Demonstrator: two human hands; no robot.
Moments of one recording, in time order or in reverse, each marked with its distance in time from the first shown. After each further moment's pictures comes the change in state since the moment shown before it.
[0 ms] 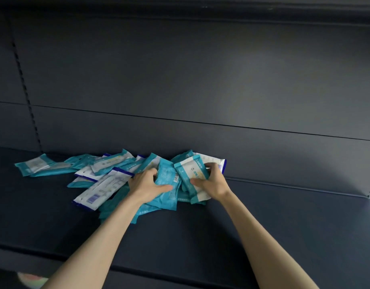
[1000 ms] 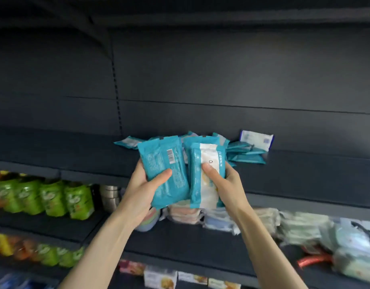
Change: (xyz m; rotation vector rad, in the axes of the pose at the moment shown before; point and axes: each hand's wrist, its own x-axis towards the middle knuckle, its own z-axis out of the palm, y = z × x) left_hand -0.243 -0.147 -0.173 -1.297 0.023 0.073; right_hand -0.257 -0.124 0.184 0.582 -0.008 -0.213
